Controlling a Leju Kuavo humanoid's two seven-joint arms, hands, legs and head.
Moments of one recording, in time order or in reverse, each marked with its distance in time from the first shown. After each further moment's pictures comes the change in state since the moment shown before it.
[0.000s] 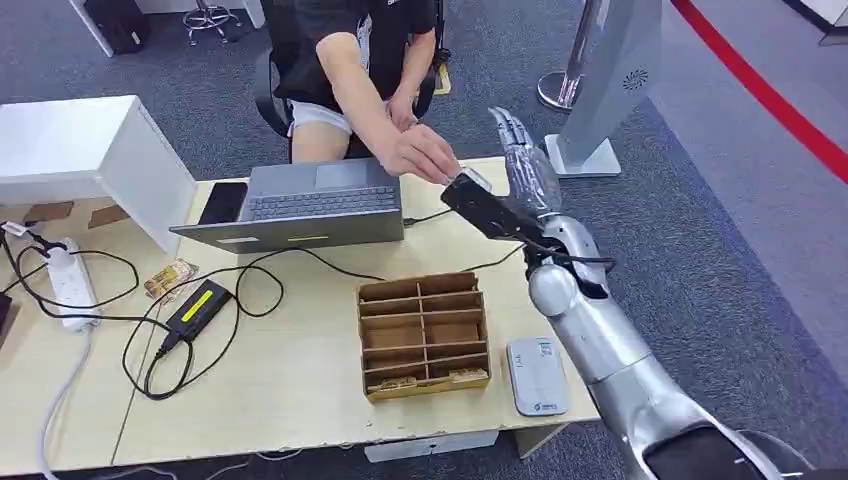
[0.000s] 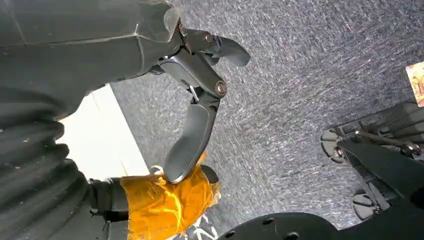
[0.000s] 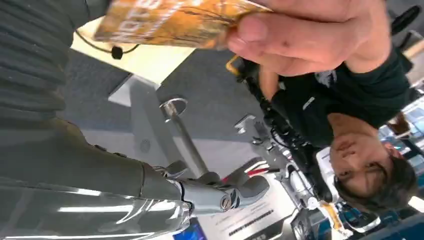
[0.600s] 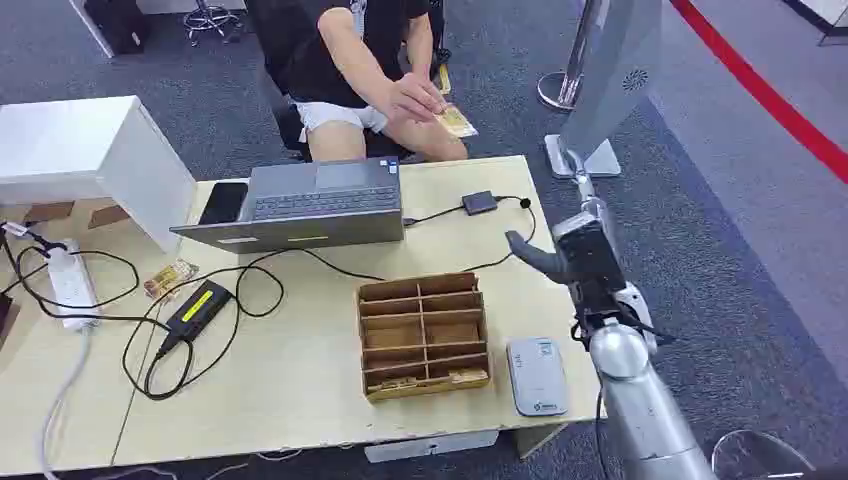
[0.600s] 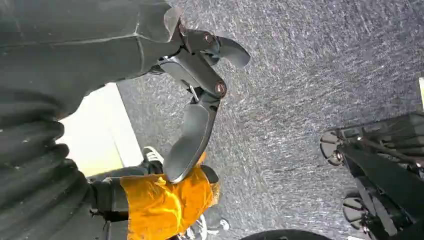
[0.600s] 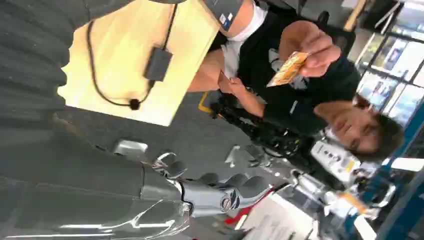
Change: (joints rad) left arm 0.044 0.017 0.028 0.000 0.101 0.034 -0.032; right arm 0.333 -0.042 -0.224 -0.357 -0.342 0.075 -0.177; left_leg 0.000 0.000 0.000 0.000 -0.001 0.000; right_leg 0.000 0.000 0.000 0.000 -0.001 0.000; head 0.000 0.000
